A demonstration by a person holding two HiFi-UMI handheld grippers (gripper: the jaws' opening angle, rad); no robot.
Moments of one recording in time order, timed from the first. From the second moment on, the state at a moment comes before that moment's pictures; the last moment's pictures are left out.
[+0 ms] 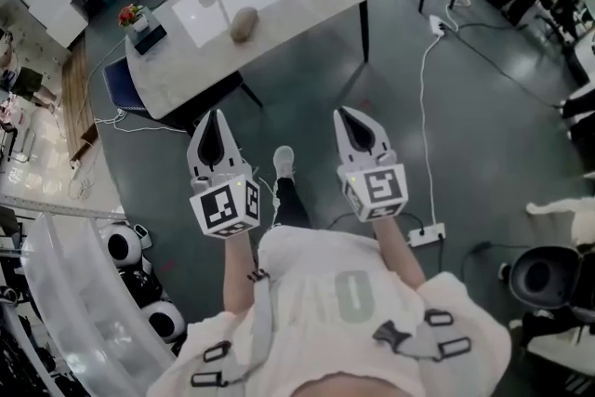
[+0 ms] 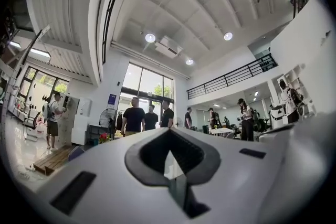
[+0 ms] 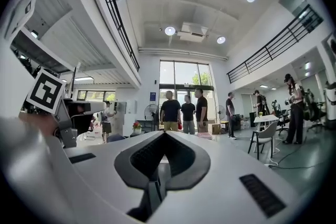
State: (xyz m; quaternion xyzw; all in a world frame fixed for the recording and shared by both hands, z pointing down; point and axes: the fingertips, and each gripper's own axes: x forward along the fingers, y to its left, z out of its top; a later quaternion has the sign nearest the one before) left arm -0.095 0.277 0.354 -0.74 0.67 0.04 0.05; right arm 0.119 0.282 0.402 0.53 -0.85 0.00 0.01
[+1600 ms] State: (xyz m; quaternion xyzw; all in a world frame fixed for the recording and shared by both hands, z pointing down) left arm -0.148 -0.211 0.338 -0.81 0.59 0.04 0.02; right arm 0.017 -0.190 0.358 0.58 -0.81 -0.03 0.02
